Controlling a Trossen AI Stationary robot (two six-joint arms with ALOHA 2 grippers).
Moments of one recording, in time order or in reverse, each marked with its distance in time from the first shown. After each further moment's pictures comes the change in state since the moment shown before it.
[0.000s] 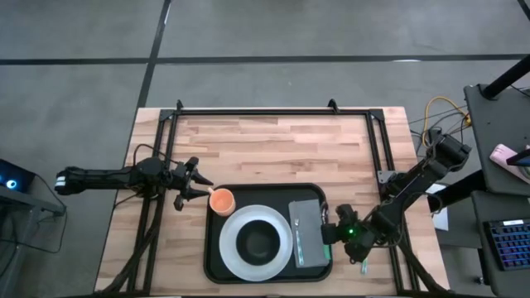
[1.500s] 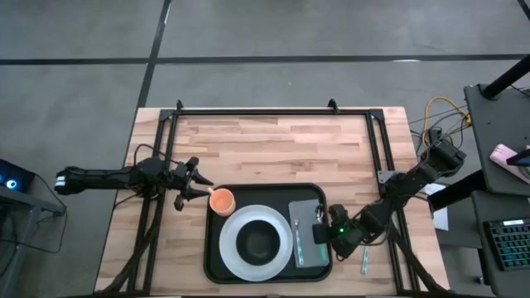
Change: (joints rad) left arm 0.000 0.007 0.000 0.000 0.000 0.000; right arm -0.094 0.085 0.048 -0.002 -0.139 -0.058
